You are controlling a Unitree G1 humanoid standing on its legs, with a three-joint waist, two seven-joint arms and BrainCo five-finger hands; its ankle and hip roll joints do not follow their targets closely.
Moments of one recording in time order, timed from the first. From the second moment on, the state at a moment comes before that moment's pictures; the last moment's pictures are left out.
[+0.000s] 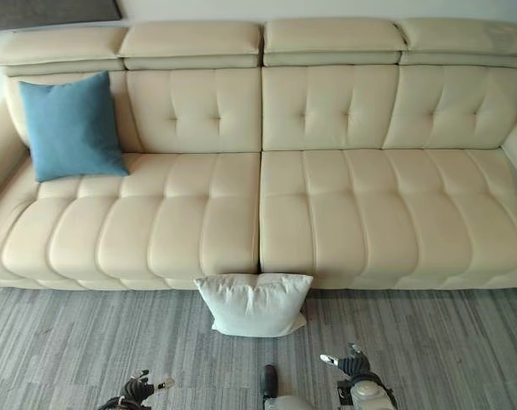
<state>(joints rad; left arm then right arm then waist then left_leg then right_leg) -0.08 0.20 -0.16 1.25 -0.17 -0.13 0.13 -0.12 -0.29 0.19 1.17 0.18 -0.08 -0.20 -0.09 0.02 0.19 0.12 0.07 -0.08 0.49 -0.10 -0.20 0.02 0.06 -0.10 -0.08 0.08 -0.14</state>
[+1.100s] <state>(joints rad) -0.77 0.50 -0.31 1.23 -0.26 -0.14 0.30 -0.85 -0.44 0.24 1.20 0.29 -0.09 -0.53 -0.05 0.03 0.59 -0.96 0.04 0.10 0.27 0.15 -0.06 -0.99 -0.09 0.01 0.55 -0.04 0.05</state>
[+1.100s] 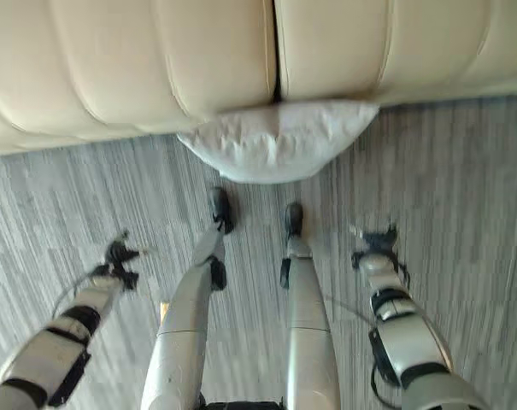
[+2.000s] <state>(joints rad) -1.00 0.23 -0.39 0.82 -0.97 -0.26 0.23 -1.01 -0.23 0.19 0.80 1.11 -0.52 -0.32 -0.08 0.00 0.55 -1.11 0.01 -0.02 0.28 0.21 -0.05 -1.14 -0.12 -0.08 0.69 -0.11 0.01</state>
